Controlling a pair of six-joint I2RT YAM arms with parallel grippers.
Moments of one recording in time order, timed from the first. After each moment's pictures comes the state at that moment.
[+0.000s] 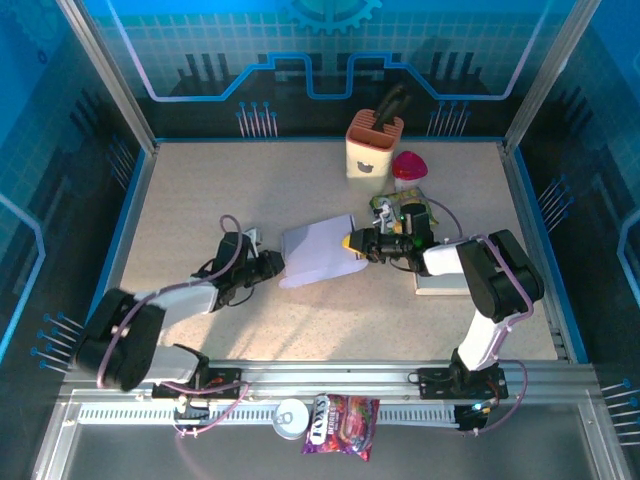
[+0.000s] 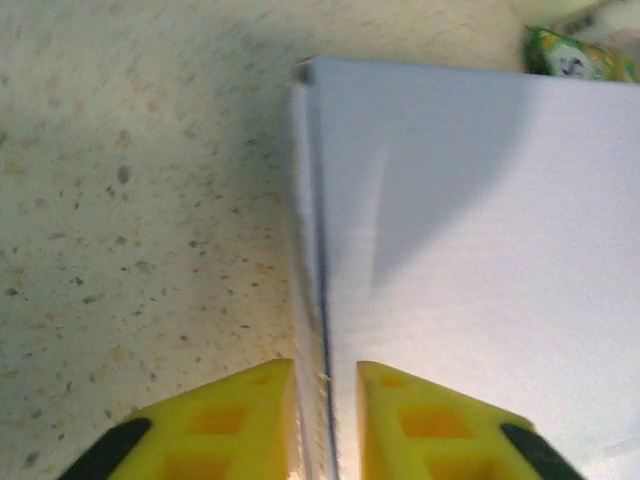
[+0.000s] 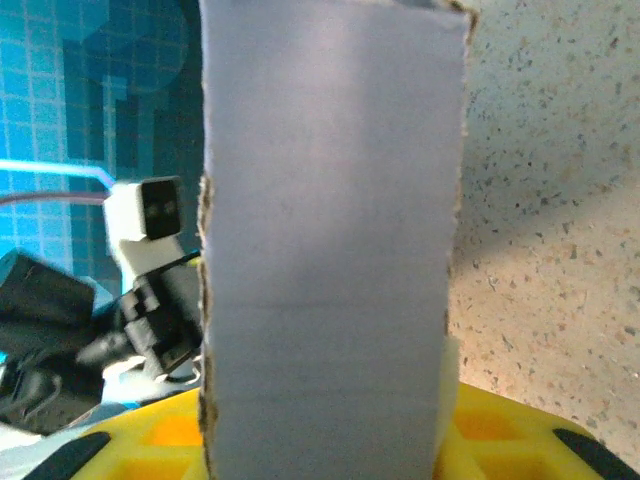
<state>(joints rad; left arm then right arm) -0.37 1.28 0.43 0.19 0.23 -0.70 0.30 1.78 0.69 0.55 -0.95 0.91</state>
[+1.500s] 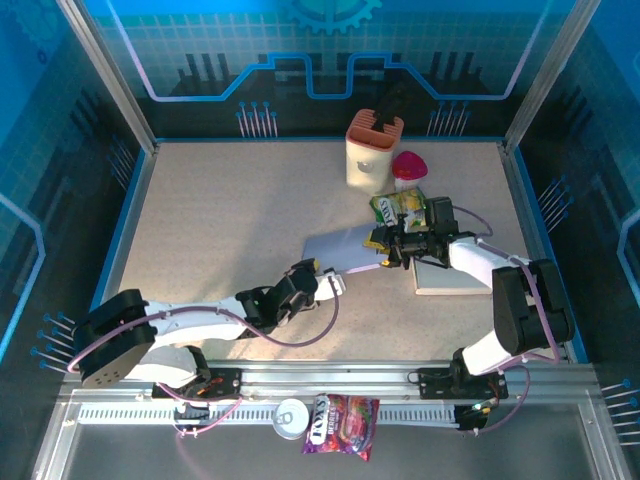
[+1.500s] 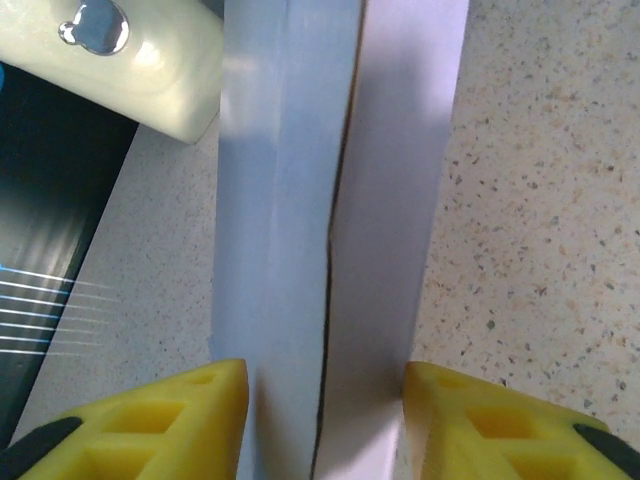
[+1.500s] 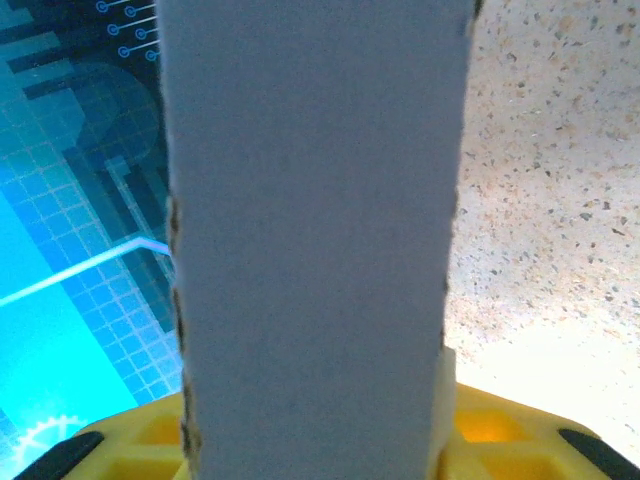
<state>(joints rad) -1.01 1.34 0.56 0.18 -0.48 0.53 0.18 1.53 0.76 -0.10 -1.03 1.07</state>
